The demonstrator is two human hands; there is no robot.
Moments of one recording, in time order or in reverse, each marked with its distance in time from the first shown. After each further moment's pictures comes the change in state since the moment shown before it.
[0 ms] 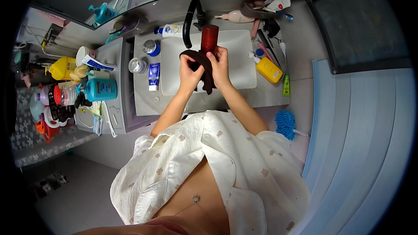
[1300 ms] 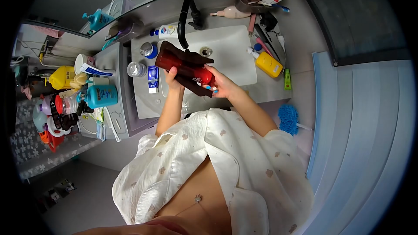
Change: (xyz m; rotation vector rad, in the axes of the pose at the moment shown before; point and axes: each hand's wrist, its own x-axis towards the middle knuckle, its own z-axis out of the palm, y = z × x) left_hand 0.008 0.013 -0.024 -1.028 -0.093 -0.021; right_hand -0.017 0.001 -0.041 0.444 -0.411 1.040
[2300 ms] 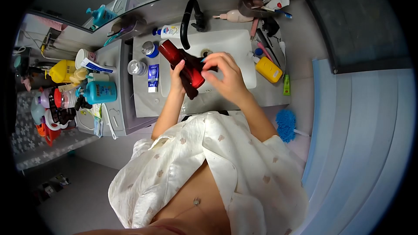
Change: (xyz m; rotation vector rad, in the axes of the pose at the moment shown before) left_hand -0.004 -0.009 -0.015 0.164 0.315 -0.289; right_hand -0.057 -0.034 0.094 -1.523 0.348 -1.247
